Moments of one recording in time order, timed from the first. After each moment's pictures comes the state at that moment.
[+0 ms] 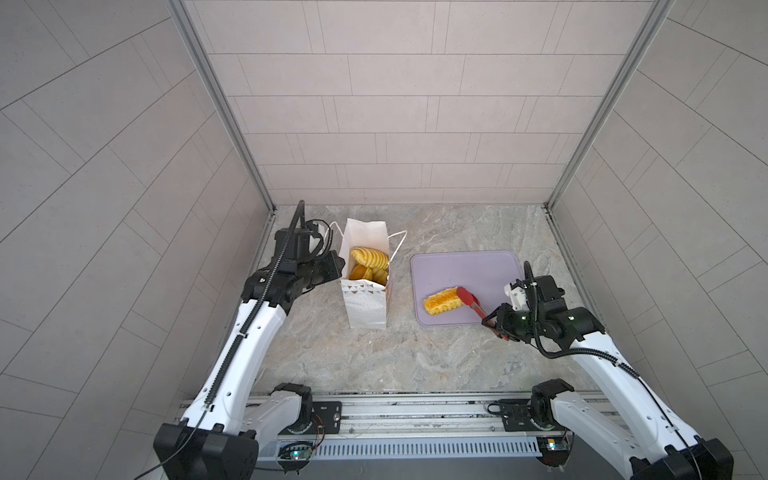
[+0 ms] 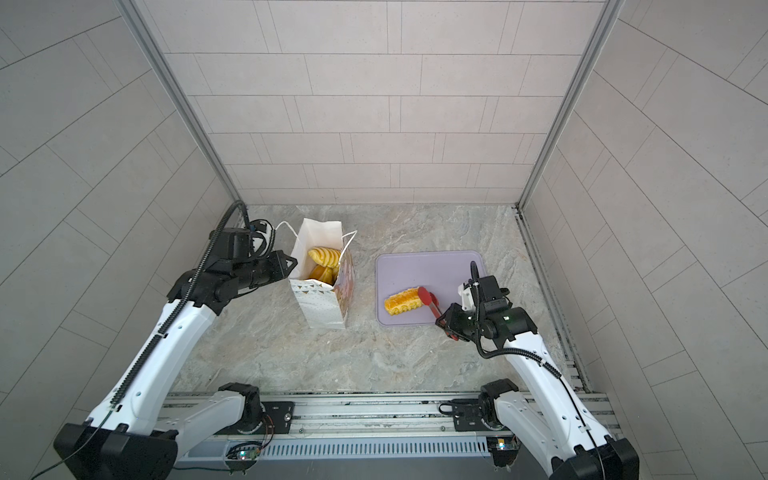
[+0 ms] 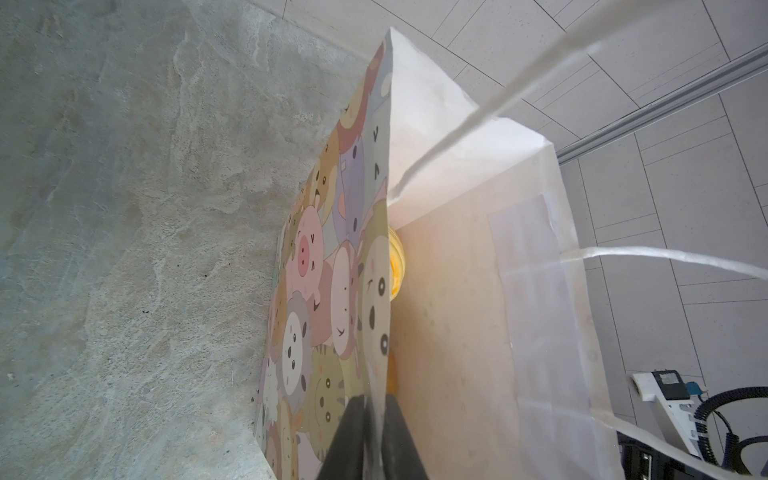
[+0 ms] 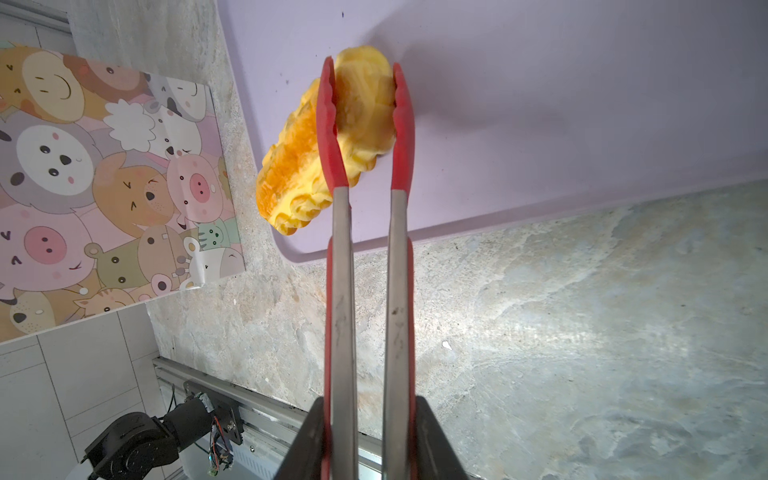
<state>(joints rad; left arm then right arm) -0.15 1.08 1.11 -0.75 0.32 -0.46 0.20 0.86 0.69 -0.87 -0.42 0.64</state>
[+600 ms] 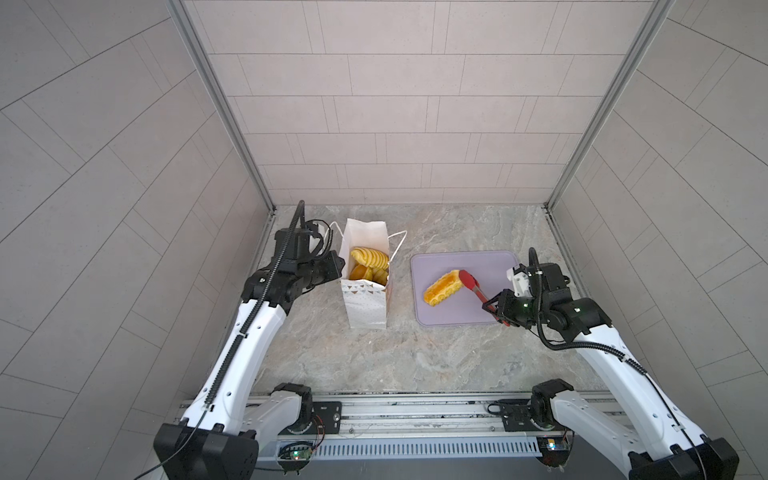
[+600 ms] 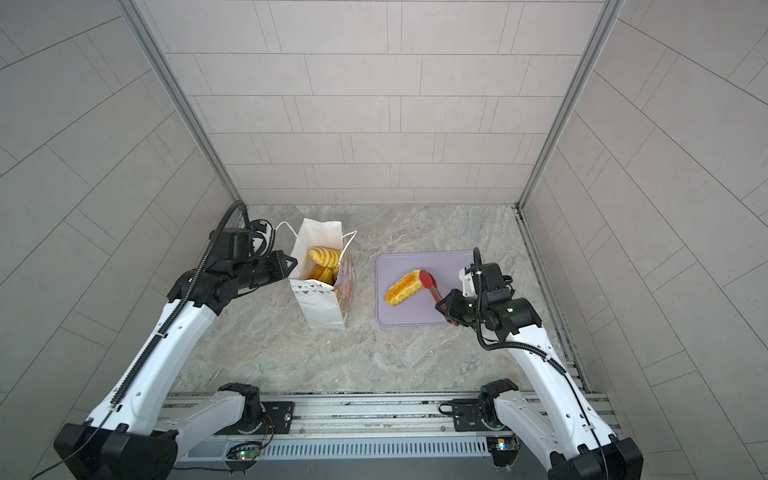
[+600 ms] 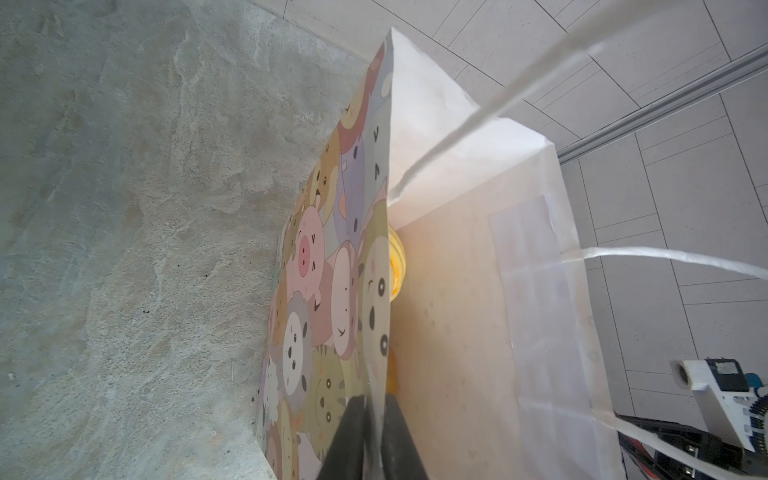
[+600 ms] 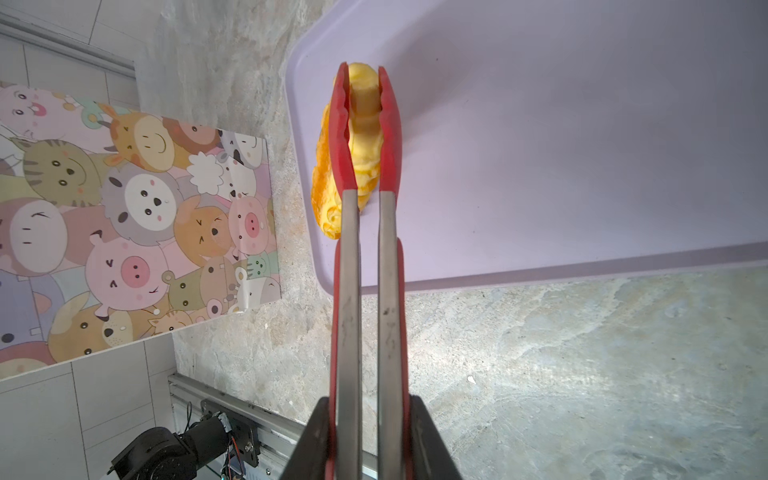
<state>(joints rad) -0.15 1.08 1.11 -0.76 0.32 -0.46 0.20 0.90 0.83 -0.86 -0.38 0.64</state>
